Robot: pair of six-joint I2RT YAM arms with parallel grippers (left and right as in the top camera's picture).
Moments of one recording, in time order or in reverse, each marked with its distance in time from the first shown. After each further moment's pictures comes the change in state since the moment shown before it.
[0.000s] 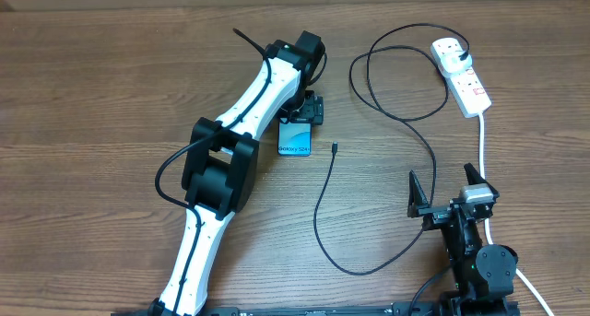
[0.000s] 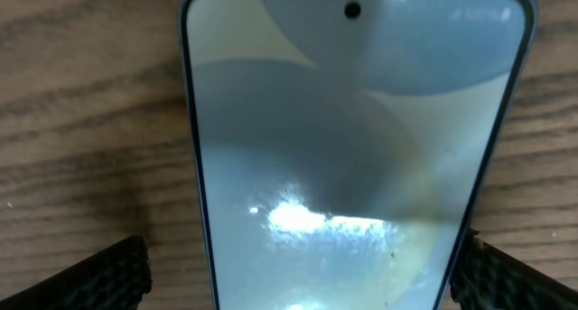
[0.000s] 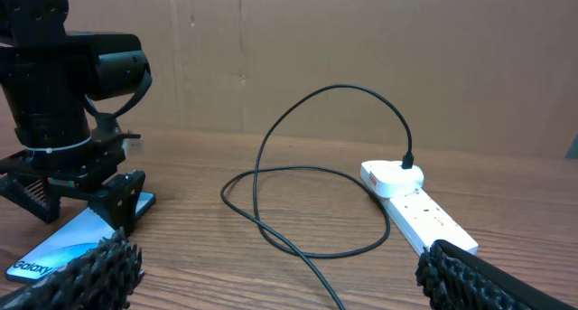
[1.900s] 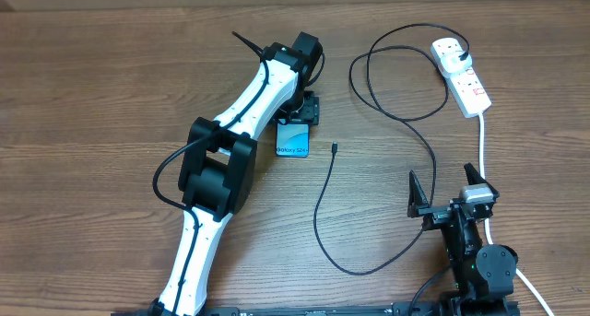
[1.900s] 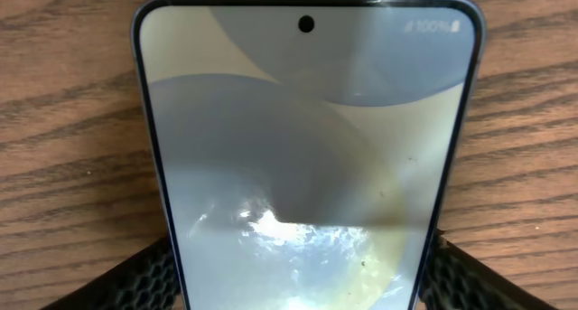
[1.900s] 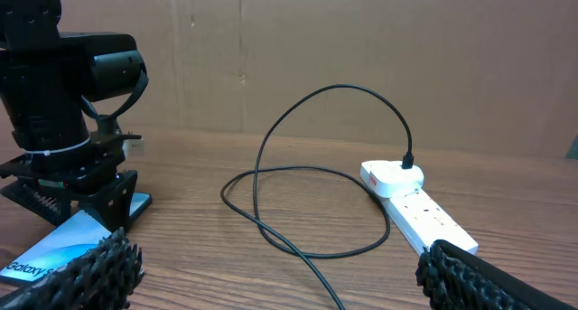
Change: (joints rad) left arm 0.004 -0.022 -0.058 0.056 0.037 0.021; right arm 0.000 0.000 0.000 0.000 0.000 0.001
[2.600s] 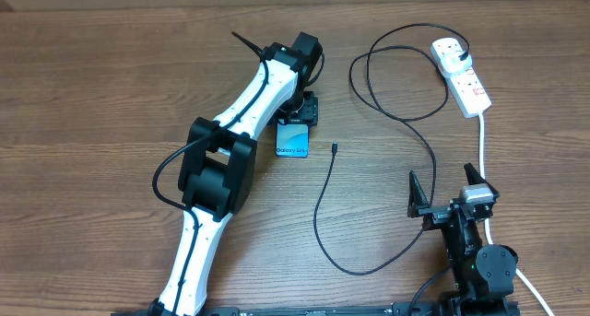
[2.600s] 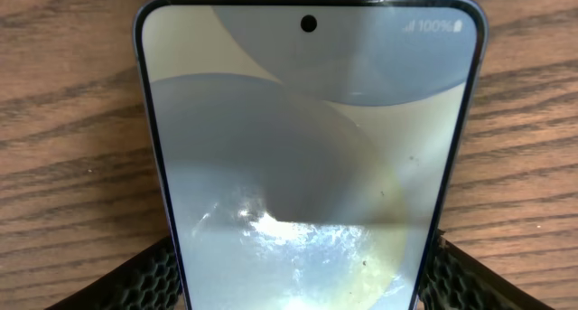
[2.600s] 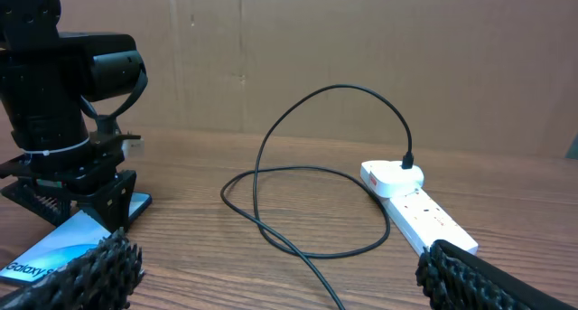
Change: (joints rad) left arm 0.000 -0.001 -0.003 -0.007 0.002 0.000; right arm 0.000 0.000 0.000 -0.001 0.000 0.000
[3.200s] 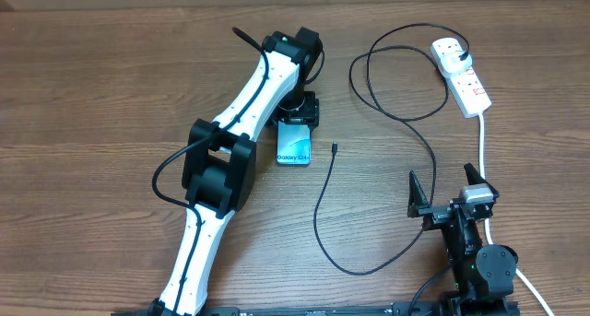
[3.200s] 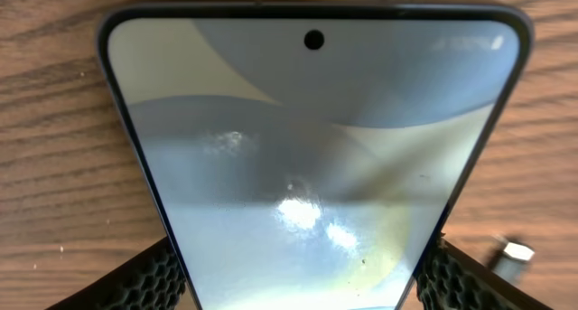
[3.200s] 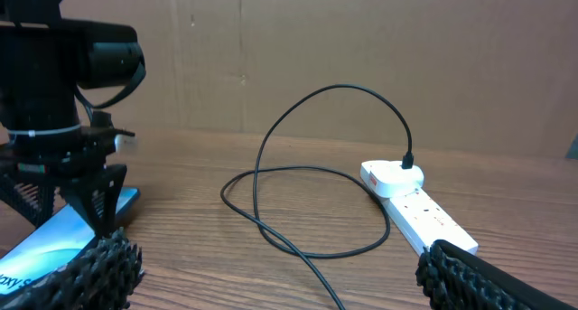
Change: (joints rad) left arm 0.000 0.036 0.162 -0.227 0.073 0.000; right arm 0.000 0.000 0.000 0.000 0.000 0.000
